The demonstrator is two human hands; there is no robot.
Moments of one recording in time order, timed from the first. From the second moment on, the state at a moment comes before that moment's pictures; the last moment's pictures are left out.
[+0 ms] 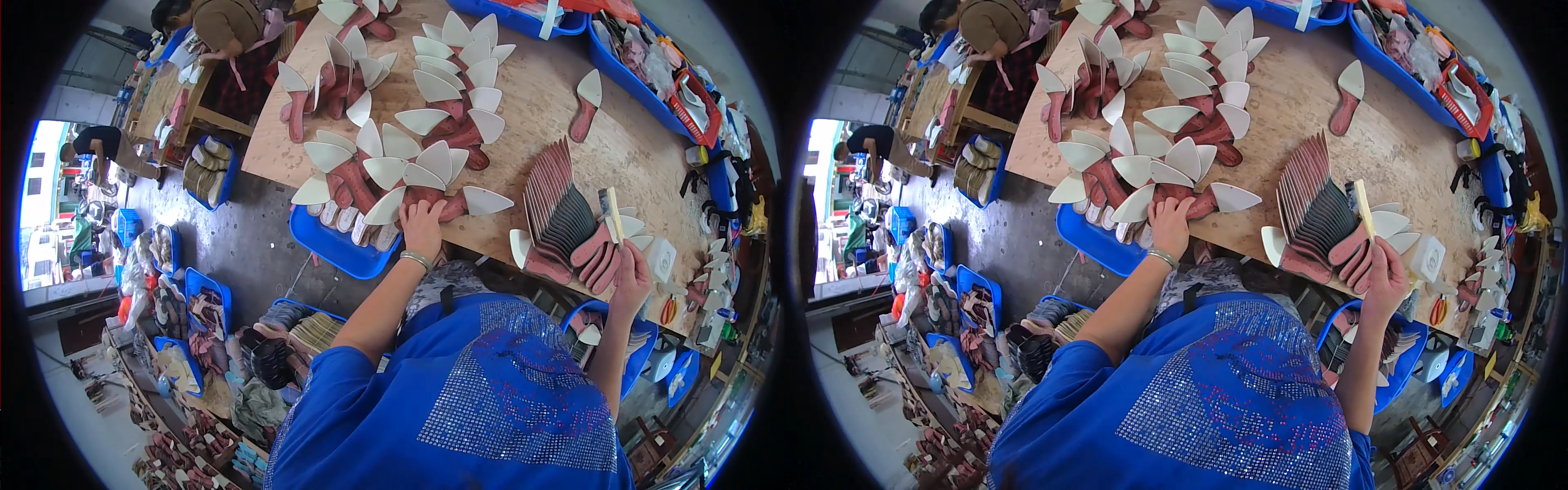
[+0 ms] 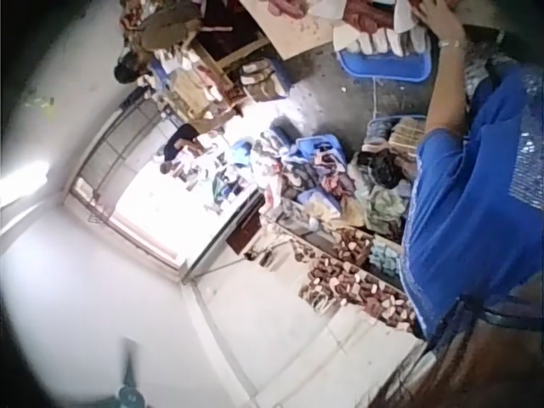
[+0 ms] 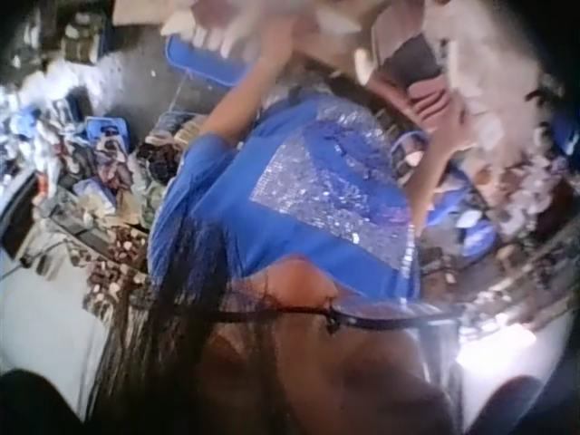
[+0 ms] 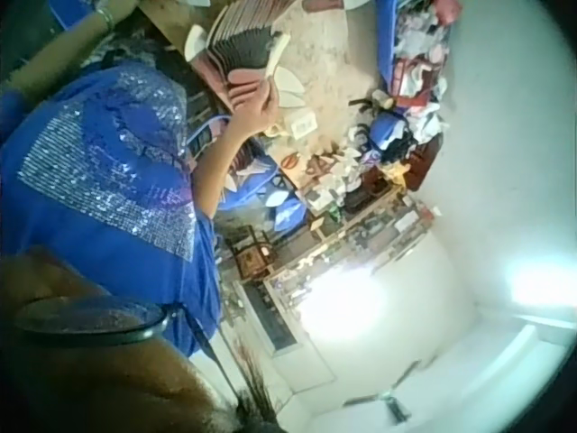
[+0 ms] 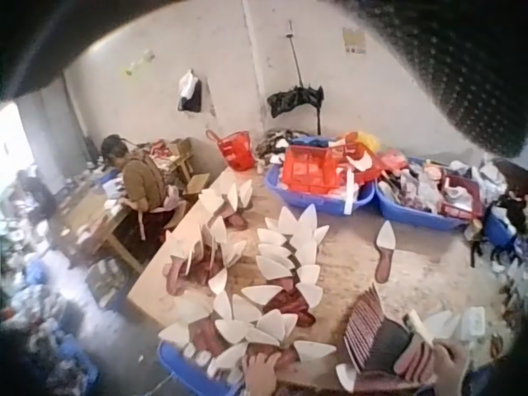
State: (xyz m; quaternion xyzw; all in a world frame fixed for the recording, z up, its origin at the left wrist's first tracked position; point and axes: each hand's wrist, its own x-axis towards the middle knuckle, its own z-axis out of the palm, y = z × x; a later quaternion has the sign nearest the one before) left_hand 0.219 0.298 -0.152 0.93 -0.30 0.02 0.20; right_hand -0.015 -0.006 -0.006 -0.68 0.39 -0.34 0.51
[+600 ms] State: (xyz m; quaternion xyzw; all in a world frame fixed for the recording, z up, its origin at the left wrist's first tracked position) left_hand 0.208 0.286 -0.164 0.95 -0.26 0.04 0.17; right_hand -0.033 -0.027 -0.005 -0.66 0.38 -0.32 0.56
